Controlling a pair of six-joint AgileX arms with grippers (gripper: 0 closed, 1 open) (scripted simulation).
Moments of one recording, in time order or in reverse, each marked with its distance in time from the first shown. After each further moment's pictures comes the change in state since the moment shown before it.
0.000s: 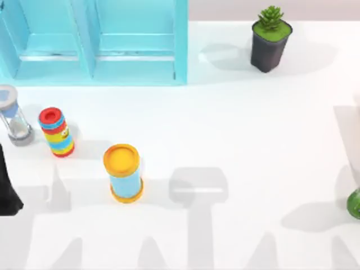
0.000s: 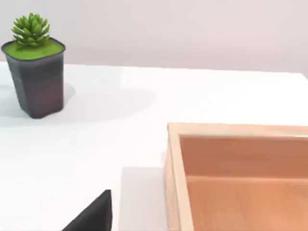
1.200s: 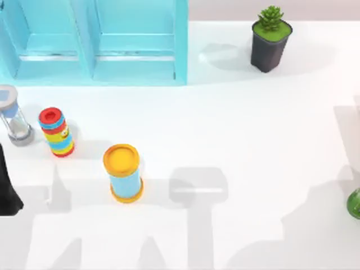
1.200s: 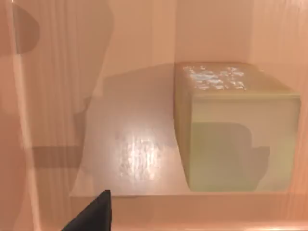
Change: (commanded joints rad) left arm 0.000 0.000 0.000 0.000 0.000 0.000; right arm -0.423 1.392 1.114 -1.033 -0.001 -0.418
